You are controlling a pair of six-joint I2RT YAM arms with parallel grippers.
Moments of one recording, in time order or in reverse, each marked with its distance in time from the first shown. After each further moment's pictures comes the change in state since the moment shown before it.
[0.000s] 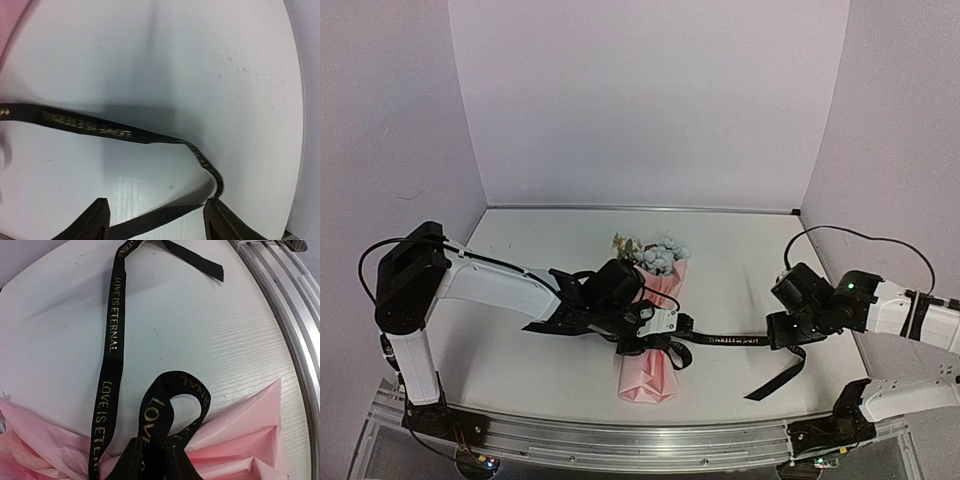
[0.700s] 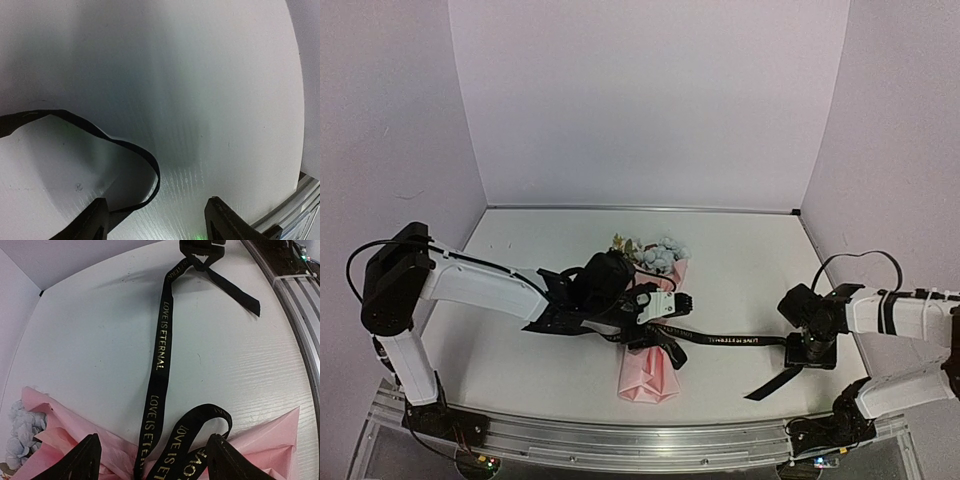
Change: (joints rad) left arm -0.002 -0.068 -0.060 0.171 -0.102 -0.088; right arm -0.258 0.144 -0.170 0.001 -0.063 0.166
